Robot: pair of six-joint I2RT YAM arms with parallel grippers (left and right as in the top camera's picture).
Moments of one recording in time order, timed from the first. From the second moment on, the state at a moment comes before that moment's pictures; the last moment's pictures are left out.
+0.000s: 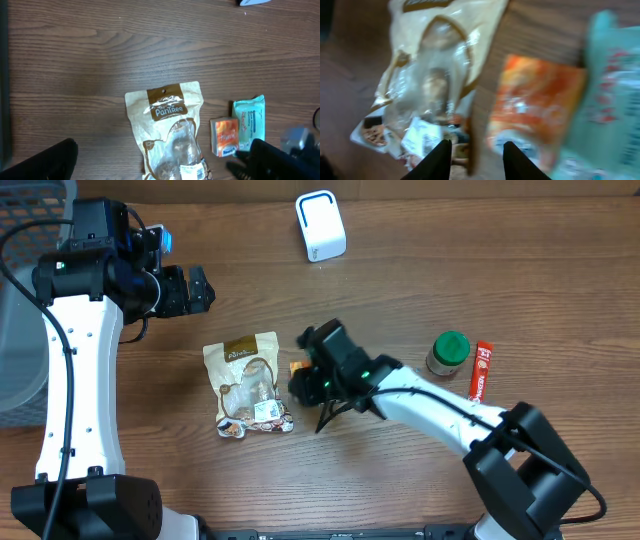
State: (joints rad) left arm 0.10 1.67 1.74 -1.23 0.20 -0.06; right arm 0.75 1.79 1.07 -0.27 -0.29 0.49
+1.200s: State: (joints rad) left arm 0.10 1.67 1.74 -1.23 0.20 -0.06; right arm 0.74 1.81 1.07 -0.32 -0.09 0.55
